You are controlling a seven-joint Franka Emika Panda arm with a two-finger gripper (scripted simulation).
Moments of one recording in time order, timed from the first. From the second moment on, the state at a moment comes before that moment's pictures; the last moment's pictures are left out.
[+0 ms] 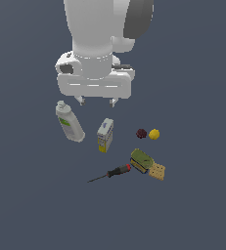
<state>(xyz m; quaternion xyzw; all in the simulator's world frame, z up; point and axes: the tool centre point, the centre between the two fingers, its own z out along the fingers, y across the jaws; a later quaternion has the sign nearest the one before) -0.009 -0.049 0.327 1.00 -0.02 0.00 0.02</state>
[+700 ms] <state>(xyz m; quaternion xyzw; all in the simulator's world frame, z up) 0.010 -0.044 0.306 1.00 -0.08 0.00 0.01</state>
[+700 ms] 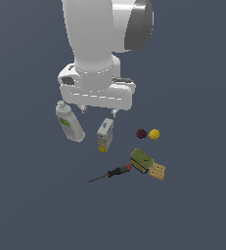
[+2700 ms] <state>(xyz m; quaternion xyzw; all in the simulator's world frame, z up) 0.118 -0.018 0.078 0.83 -0.55 0.00 0.00</state>
